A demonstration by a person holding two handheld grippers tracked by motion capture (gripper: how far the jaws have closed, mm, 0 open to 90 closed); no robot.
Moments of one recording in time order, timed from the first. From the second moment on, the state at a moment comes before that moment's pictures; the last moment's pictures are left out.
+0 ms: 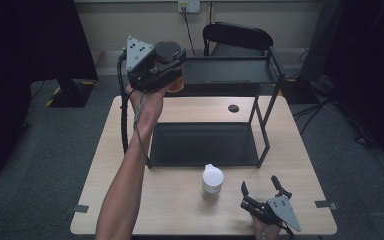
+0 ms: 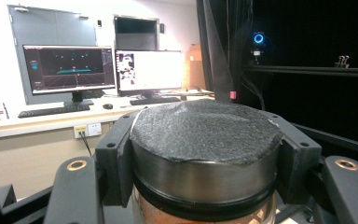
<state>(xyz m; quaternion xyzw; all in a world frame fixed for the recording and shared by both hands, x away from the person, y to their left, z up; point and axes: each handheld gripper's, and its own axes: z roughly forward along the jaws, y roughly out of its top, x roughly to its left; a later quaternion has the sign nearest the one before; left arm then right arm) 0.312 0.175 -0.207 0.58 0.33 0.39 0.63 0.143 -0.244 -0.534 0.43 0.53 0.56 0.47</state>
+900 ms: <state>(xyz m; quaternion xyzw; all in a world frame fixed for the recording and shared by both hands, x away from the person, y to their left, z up) 0.358 0.157 -0.202 0.59 0.37 0.41 0.59 0.143 -0.246 -0.534 0.43 0.53 0.56 0.46</state>
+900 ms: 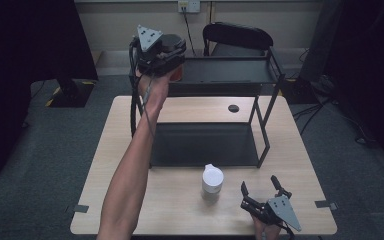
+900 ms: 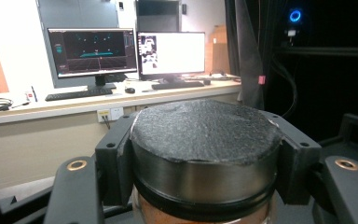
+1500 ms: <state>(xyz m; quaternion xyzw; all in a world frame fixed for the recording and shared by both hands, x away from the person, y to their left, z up) 0.361 0.159 -0.201 0.59 0.38 0.40 0.59 0.143 -0.246 -0.534 0.43 0.53 0.56 0.46</state>
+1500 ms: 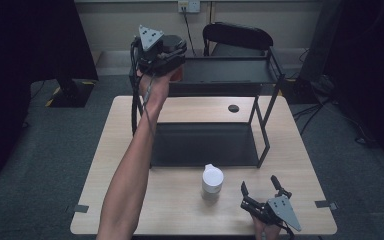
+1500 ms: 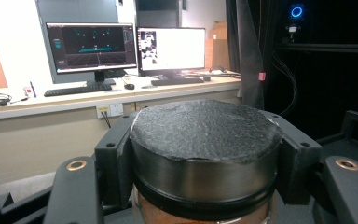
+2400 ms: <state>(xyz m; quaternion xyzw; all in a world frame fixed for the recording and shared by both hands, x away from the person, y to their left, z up) 0.351 0.177 -0.223 0.57 0.35 0.40 0.63 0.143 -0.245 -0.534 0.43 0.53 0.56 0.46</state>
